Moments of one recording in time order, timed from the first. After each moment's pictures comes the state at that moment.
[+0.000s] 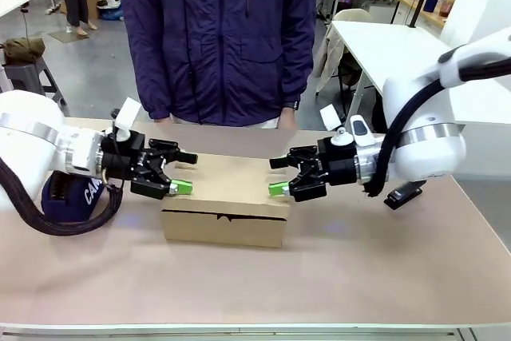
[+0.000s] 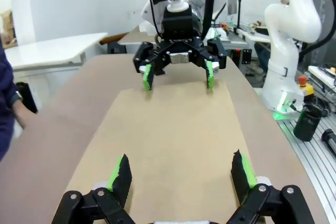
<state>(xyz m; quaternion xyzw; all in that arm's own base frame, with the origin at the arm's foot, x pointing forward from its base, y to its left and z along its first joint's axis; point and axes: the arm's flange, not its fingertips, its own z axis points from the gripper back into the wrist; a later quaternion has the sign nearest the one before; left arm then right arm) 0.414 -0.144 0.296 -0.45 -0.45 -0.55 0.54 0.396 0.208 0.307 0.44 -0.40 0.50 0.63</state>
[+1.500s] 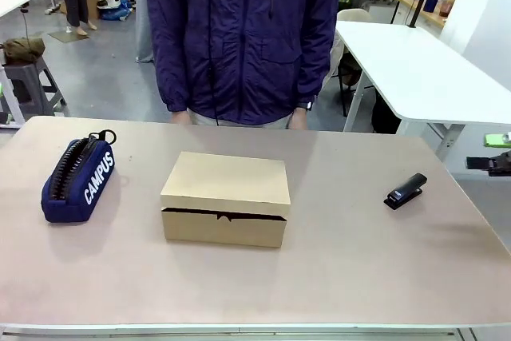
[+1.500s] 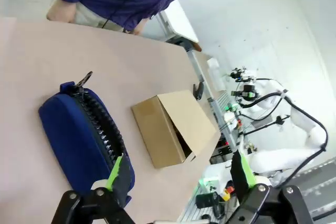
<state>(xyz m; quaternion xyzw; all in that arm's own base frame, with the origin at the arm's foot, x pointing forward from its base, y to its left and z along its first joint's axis) 0.395 0.171 0.407 -0.56 -0.26 -0.08 0.78 0.344 -0.163 0.389 0.59 -0.21 0.06 0.78</state>
